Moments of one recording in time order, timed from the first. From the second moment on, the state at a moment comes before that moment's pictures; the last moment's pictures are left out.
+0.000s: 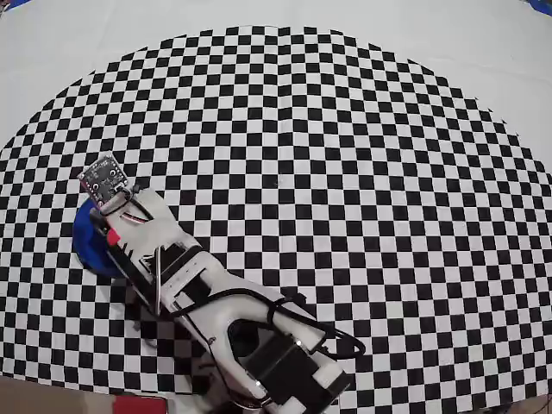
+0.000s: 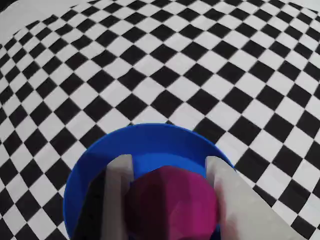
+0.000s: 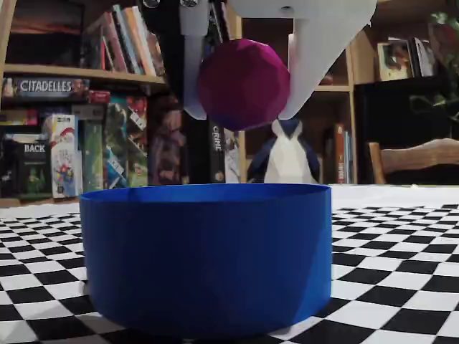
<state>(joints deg) -43.1 124.6 156.9 -2.3 -89.5</state>
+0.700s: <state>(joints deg) -43.1 127.2 158.4 -2.0 -89.5</state>
